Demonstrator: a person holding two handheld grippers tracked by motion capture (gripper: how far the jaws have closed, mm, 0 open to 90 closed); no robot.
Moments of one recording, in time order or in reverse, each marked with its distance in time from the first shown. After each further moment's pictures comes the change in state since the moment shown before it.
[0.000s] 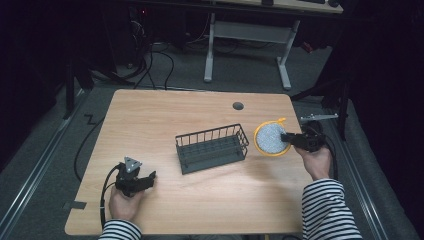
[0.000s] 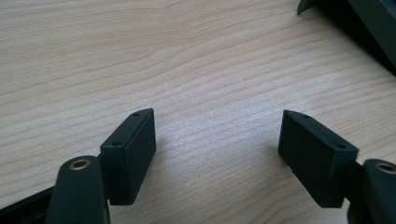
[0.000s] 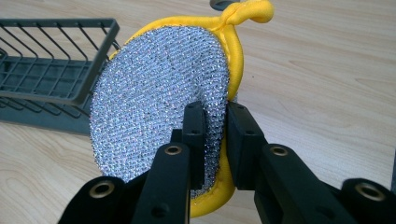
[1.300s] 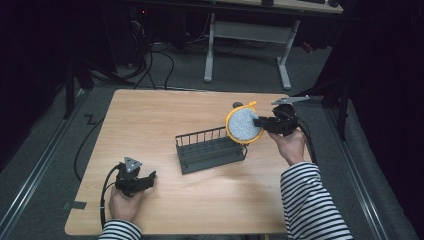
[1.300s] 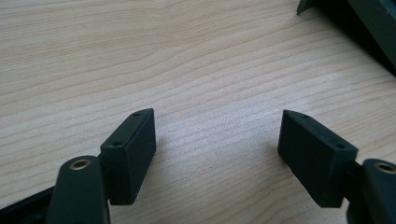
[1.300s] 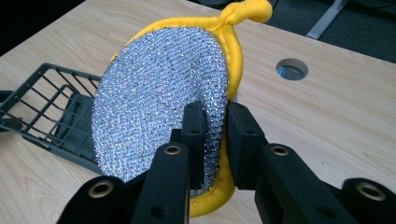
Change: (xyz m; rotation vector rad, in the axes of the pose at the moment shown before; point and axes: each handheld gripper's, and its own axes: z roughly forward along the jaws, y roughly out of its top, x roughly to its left) left arm 0.000 0.000 0.000 0.002 0.001 0.003; right arm 0.069 0.063 0.027 -0.062 0.102 -0.137
